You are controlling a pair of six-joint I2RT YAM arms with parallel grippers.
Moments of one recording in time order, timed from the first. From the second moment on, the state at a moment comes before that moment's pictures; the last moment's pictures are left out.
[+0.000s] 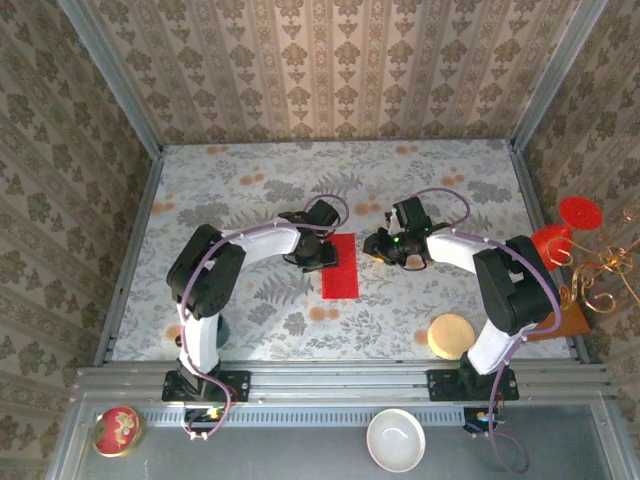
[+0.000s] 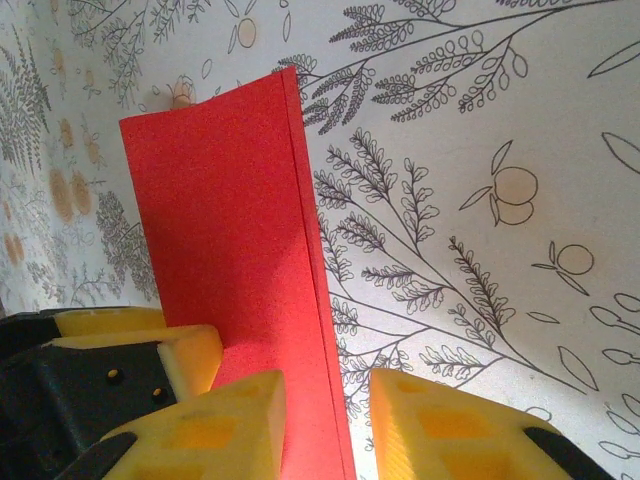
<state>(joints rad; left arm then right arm) -0.76 1.97 1.27 -0.60 0.13 -0.77 0.33 1.71 0.90 -0.19 -0.45 0.72</state>
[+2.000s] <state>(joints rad) -0.76 2.02 1.34 -0.68 0.13 -0.77 0.41 1.89 0.95 -0.10 -0.61 0.72</state>
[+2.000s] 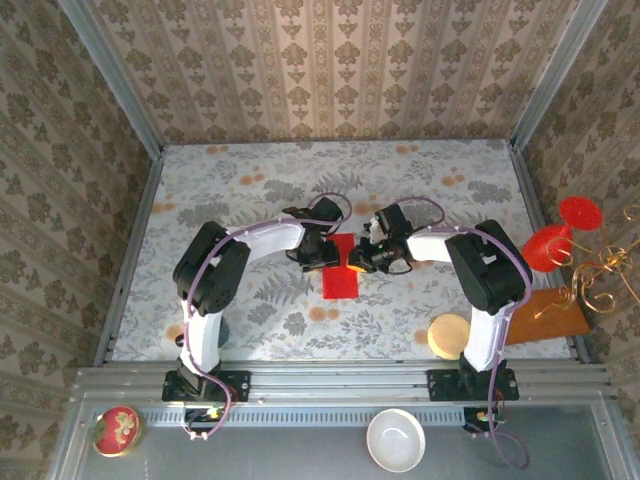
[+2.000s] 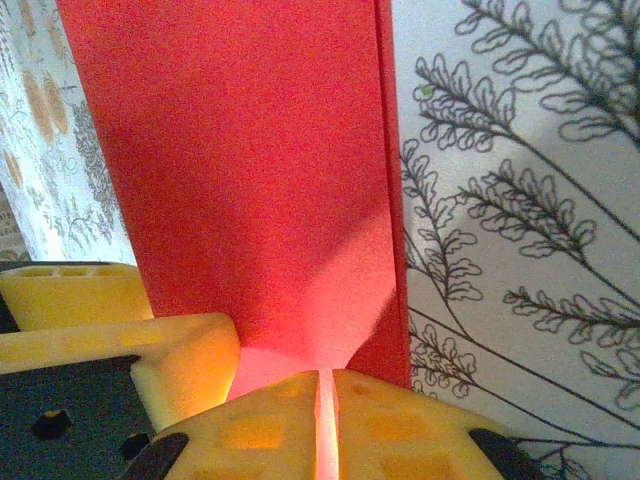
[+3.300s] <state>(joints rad) -0.79 1.79 1.13 -0.43 0.24 -0.83 0.49 1.92 1.00 -0.16 -0.56 0.66</state>
